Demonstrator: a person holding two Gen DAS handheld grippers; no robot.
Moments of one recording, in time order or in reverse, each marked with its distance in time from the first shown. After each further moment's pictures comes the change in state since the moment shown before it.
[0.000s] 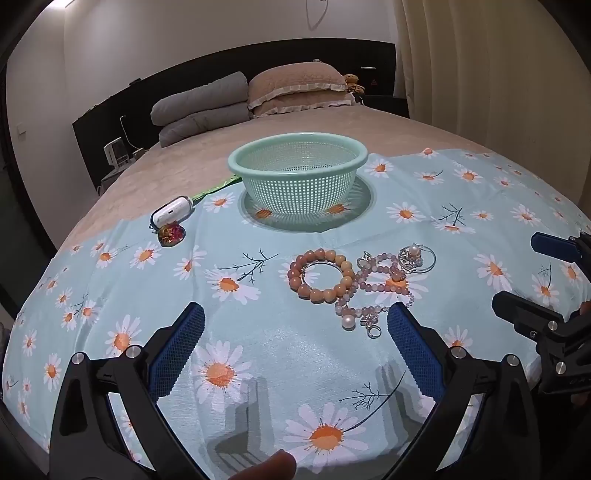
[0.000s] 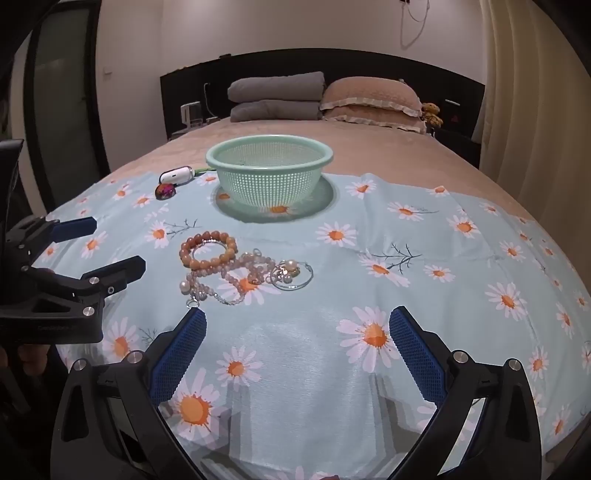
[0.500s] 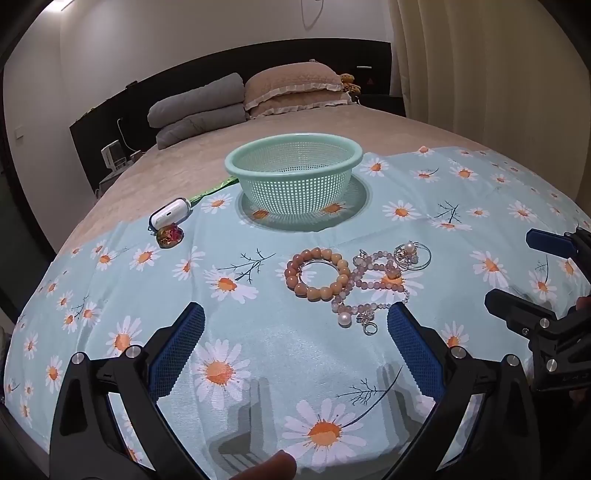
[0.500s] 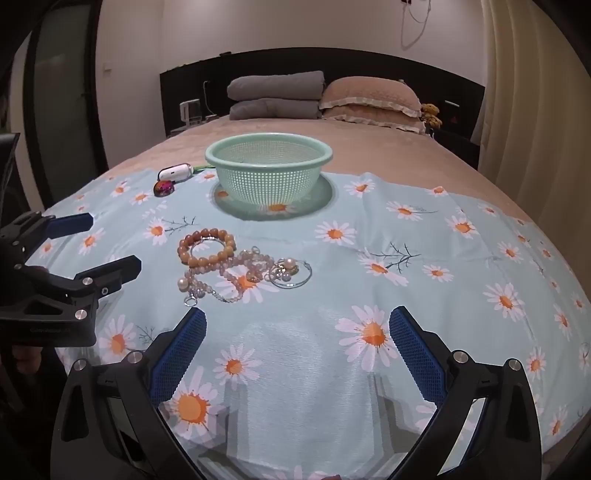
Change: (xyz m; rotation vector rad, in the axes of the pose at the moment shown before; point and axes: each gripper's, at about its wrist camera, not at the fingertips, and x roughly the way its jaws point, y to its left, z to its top) left arm -0.004 -0.002 -0.002 0.014 -0.010 0.015; right arm 0.002 0.002 -0.003 -0.010 0.004 -0.007
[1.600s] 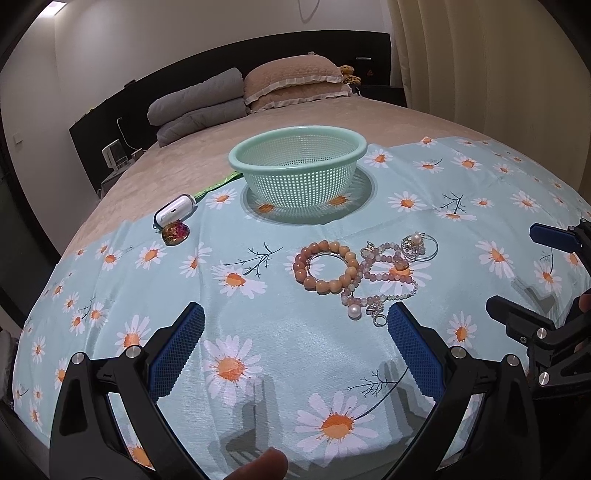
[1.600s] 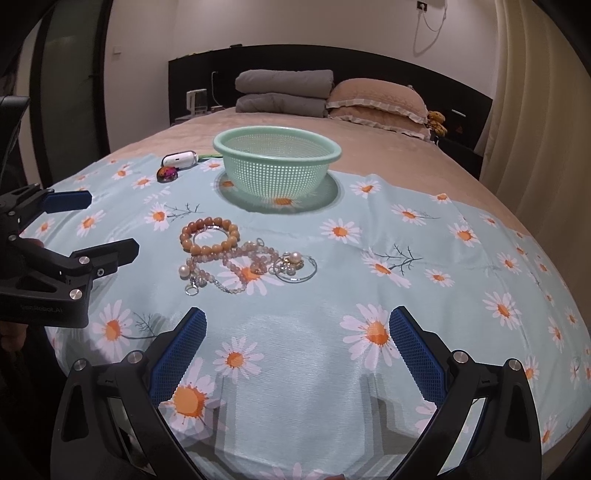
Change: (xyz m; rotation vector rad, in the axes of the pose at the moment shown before) left arm 0.000 0.005 0.000 0.026 0.038 0.022; right arm 0.003 0.012 -0.004 -0.072 0.011 -0.029
